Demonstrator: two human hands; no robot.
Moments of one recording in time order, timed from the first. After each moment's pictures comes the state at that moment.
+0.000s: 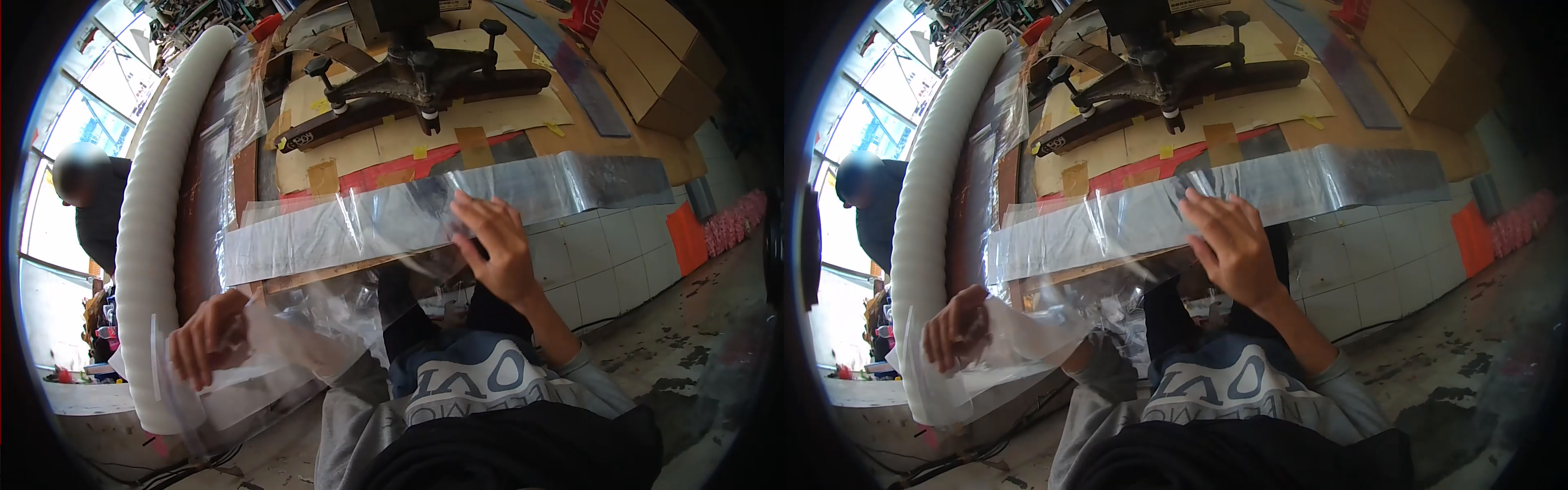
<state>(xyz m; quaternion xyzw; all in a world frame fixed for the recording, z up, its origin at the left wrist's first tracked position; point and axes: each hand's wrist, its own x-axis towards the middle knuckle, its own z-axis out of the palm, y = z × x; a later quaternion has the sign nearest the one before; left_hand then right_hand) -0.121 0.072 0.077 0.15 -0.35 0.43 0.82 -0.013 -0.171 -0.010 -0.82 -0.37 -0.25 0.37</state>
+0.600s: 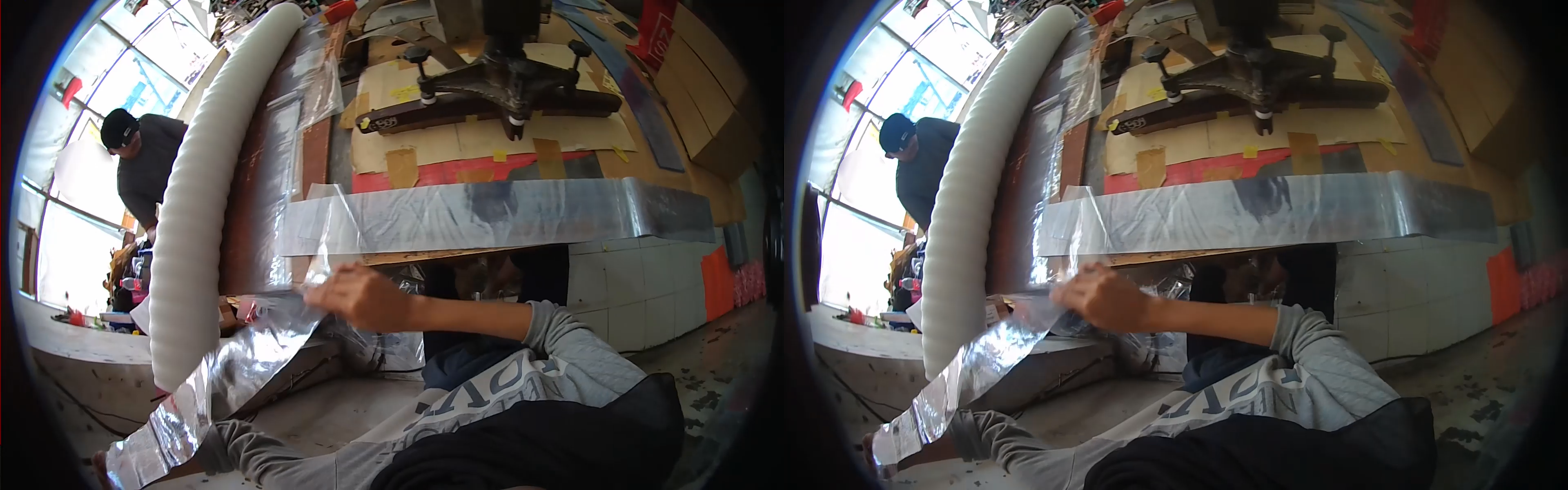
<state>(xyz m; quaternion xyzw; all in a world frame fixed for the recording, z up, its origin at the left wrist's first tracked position) -0.266 0.221 0.179 0.54 -0.12 0.67 0.49 -0.102 0.045 -0.027 -0.58 -0.65 -0.08 0.49</state>
